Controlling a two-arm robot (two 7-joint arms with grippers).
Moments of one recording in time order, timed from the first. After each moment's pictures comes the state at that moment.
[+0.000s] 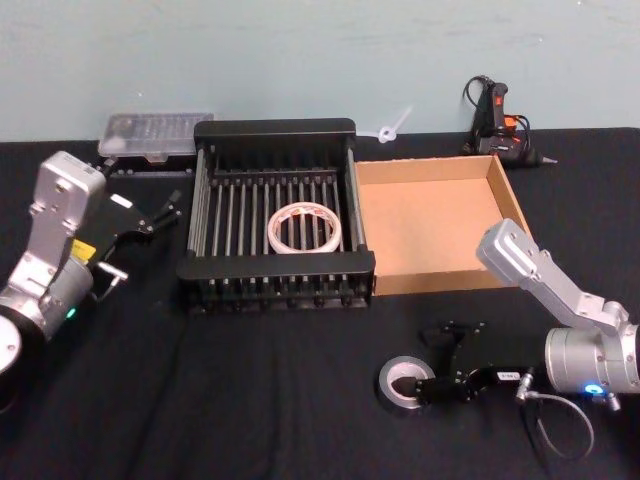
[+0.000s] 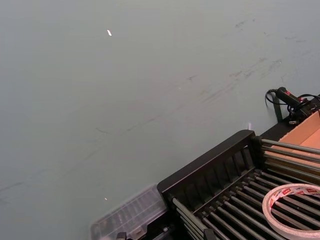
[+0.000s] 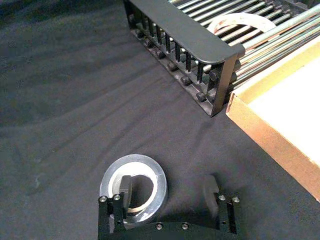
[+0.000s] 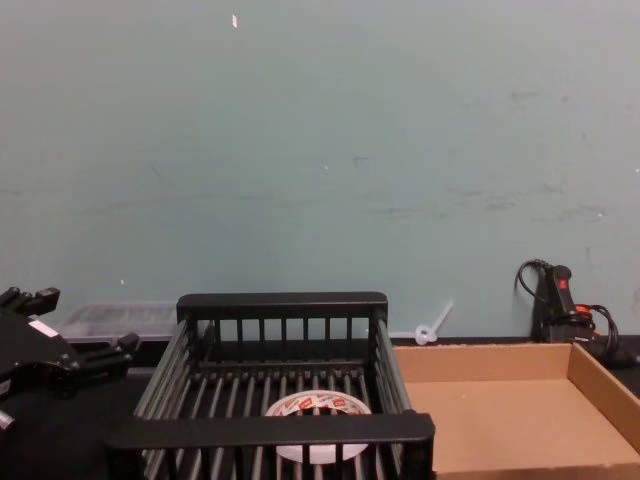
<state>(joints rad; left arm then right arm) -0.20 0.60 0.45 -1.41 -0.25 -0.12 0.03 0.28 0.74 -0.65 -1.57 0.46 0.39 0.64</state>
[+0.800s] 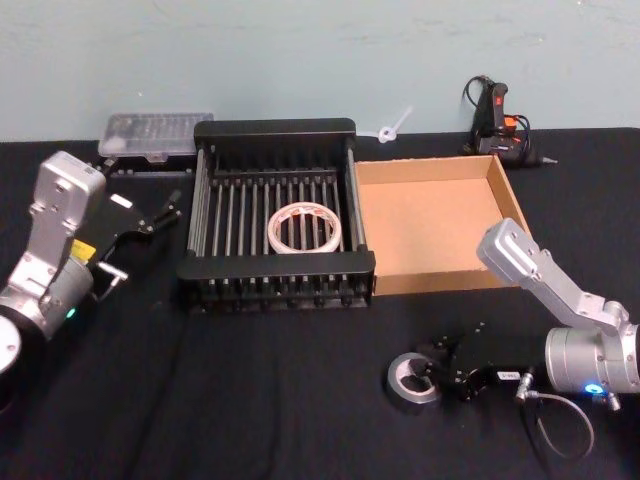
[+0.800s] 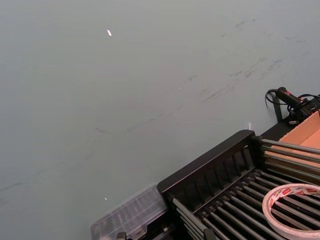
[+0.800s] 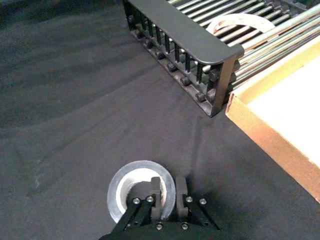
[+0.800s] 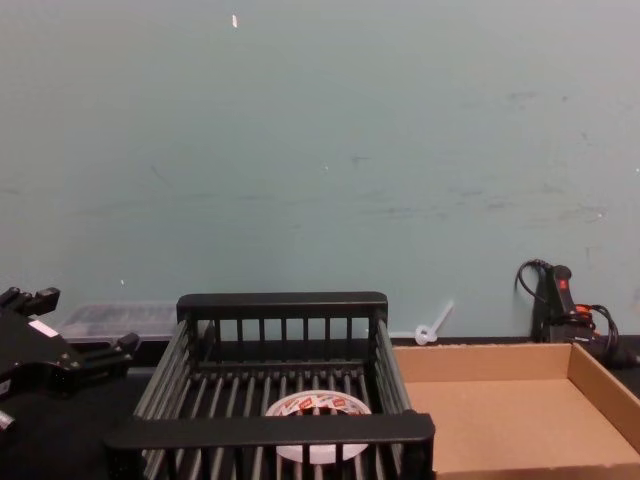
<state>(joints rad) -0.20 0.60 0.45 -1.41 -0.25 -0.12 0.03 0.28 0.74 -0.65 -1.57 0.47 0.39 0.64</state>
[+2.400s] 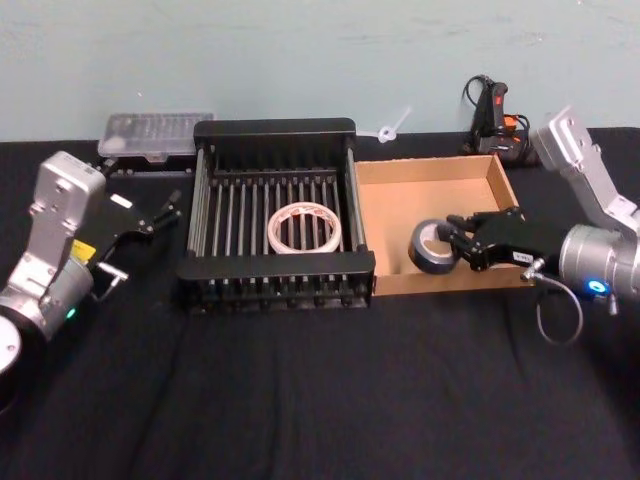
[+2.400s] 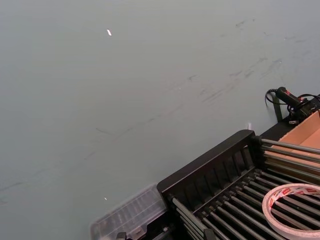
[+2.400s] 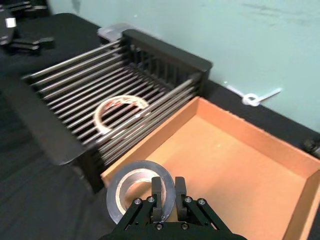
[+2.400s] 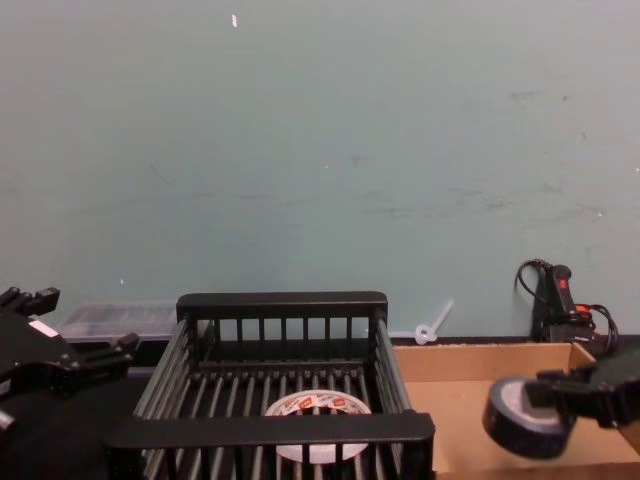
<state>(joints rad) -0.20 0.60 0.45 -1.41 -0.25 -0.12 0.03 0.39 0.61 -0.51 -1.41 0.48 0.30 0.52</state>
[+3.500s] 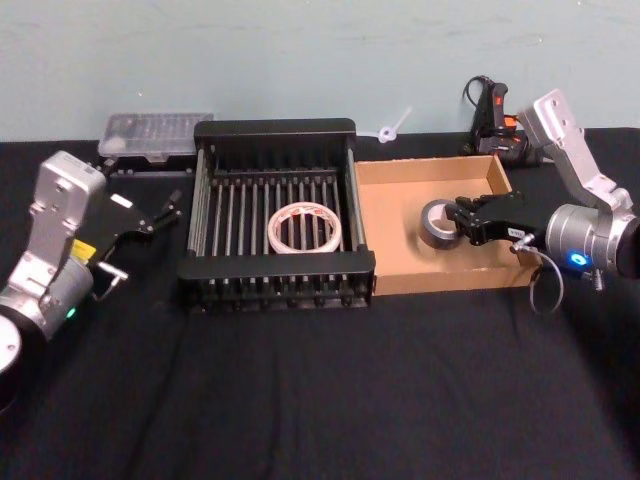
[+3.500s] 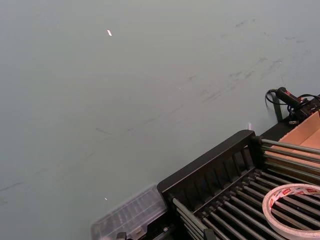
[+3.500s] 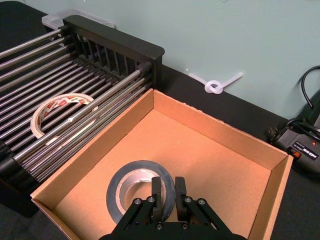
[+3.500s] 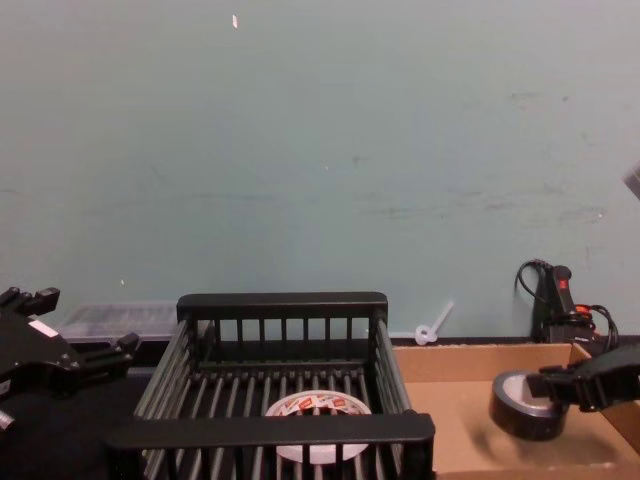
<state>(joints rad) -0.20 0.60 0.45 -1.41 -0.25 -0.12 0.03 0.51 0.49 -0.50 -1.17 0.40 0.32 0.48</state>
